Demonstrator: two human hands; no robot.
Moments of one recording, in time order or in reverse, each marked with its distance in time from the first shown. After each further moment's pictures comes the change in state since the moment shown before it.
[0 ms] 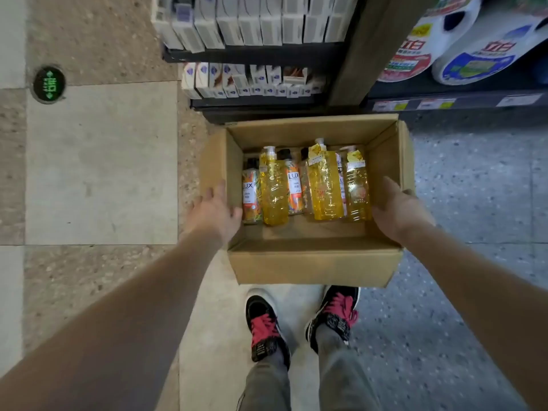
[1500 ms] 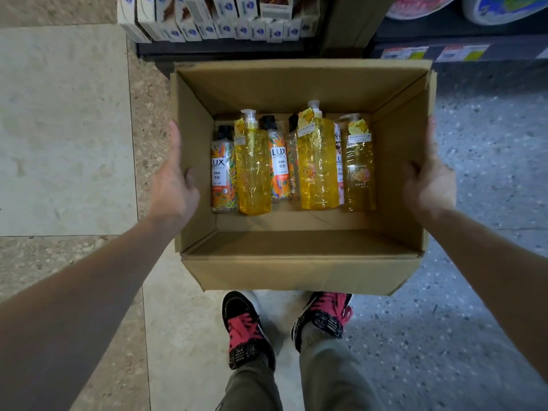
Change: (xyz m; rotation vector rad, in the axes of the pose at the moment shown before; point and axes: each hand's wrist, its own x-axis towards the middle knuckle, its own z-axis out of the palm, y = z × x) left_hand 0.057 0.003 0.065 -0.529 0.183 -0.066; right_hand 0.091 0.052 0.057 0.329 0.326 -0.020
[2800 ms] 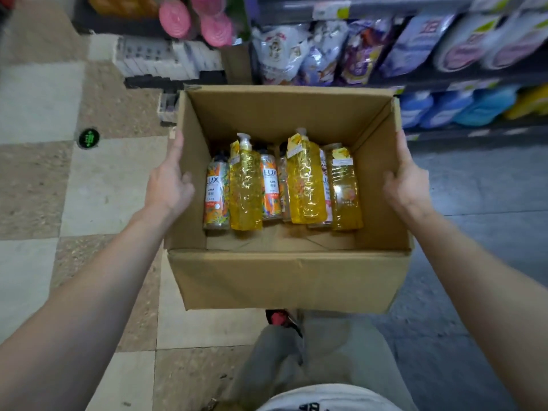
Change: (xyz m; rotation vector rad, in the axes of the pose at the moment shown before) left_hand -0.463 0.331 -0.301 0.023 0.141 0.157; right_hand -0.308 0.093 -0.558 0.227 0.152 -0.078
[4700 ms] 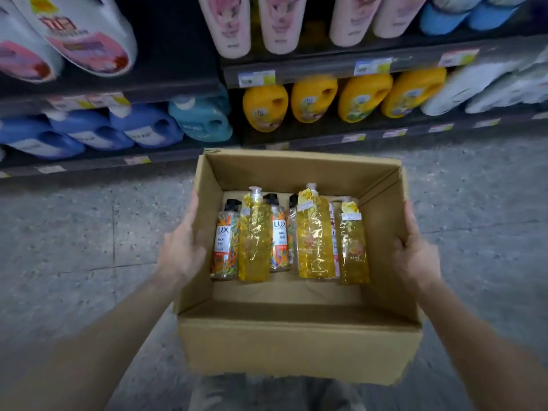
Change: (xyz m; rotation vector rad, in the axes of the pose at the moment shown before) left_hand -0.148 0.944 0.872 0.033 -0.287 -0.081; right_hand 0.612 0.975 -0.538 -0.126 -0.132 0.278
